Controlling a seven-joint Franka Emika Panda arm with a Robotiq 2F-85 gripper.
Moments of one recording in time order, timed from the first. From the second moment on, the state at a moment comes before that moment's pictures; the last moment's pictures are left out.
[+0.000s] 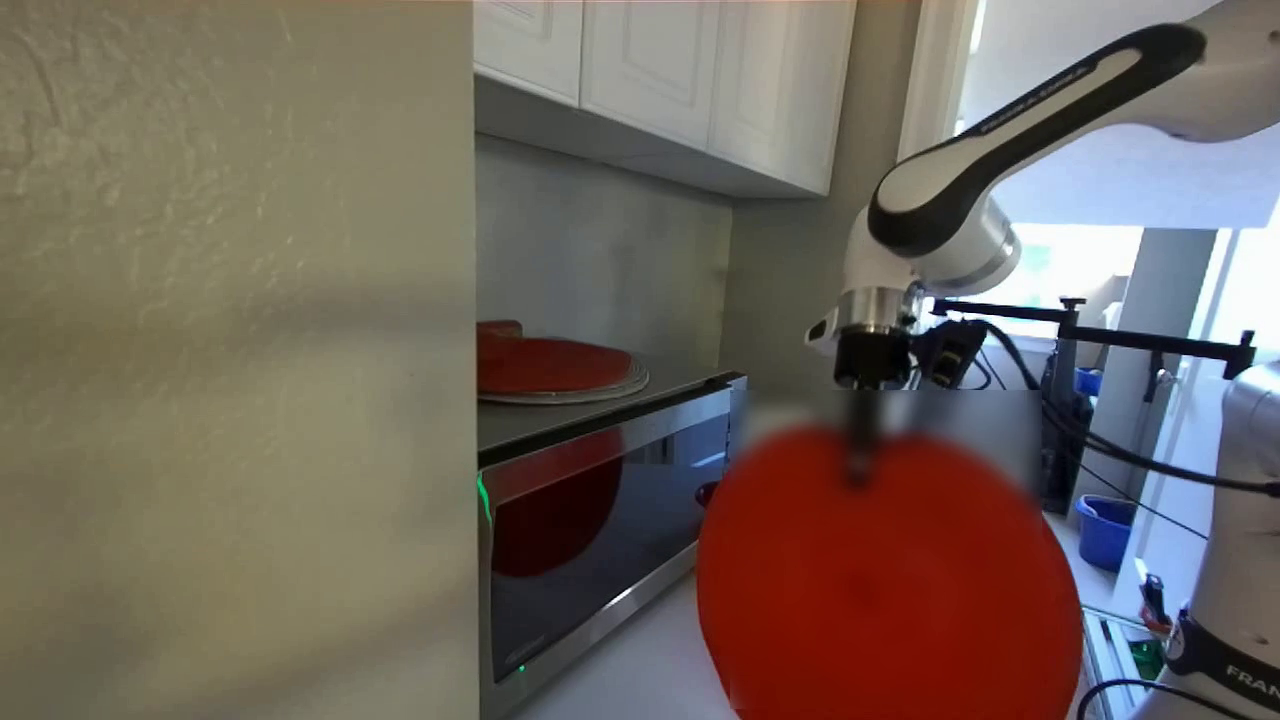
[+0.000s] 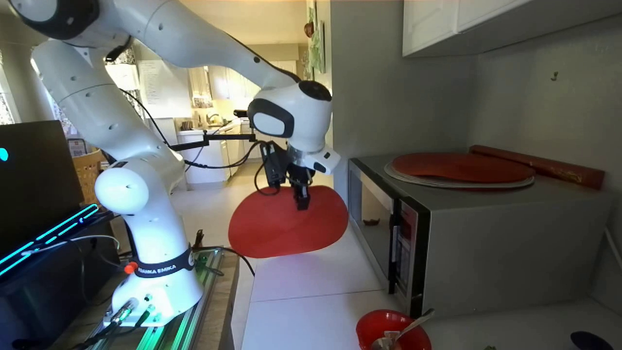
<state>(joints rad) -0.02 -0.43 -0.06 -2.69 0.54 2.04 -0.52</state>
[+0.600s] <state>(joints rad) 0.05 -0.72 -0.07 -2.47 0.63 1.71 -0.28</state>
